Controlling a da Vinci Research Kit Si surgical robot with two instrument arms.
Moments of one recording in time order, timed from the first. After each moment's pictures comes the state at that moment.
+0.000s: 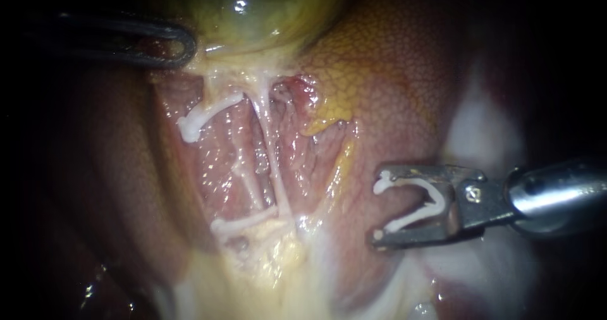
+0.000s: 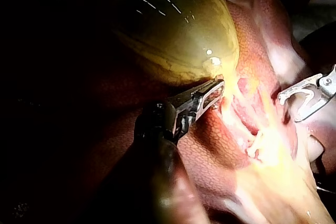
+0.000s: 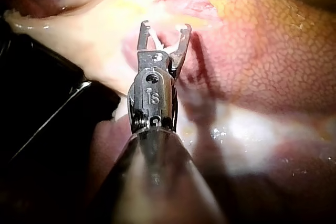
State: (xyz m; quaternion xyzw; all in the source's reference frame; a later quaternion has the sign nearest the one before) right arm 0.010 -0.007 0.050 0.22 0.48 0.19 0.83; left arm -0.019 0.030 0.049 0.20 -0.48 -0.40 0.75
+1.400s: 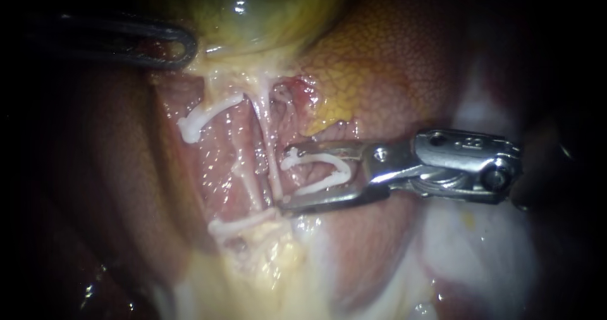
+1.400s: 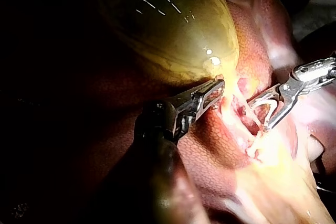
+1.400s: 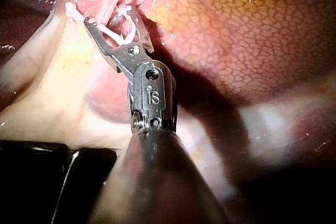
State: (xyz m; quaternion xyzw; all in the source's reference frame) right arm 0.018 -0.005 0.057 0.35 0.57 0.25 0.70; left arm -0.019 0.030 0.049 0.20 -0.48 -0.40 0.75
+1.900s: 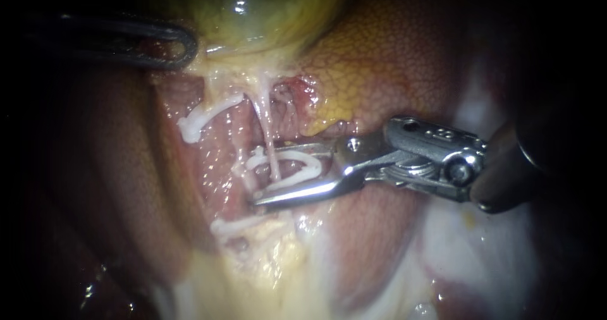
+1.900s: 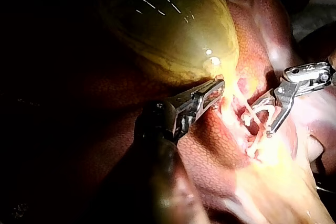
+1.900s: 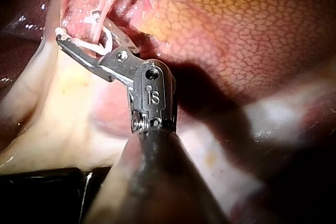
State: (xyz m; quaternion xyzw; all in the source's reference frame) right arm 0.019 -0.005 0.057 0.43 0.61 0.21 0.63; left arm -0.020 0.030 0.049 0.20 -0.48 -0.40 0.75
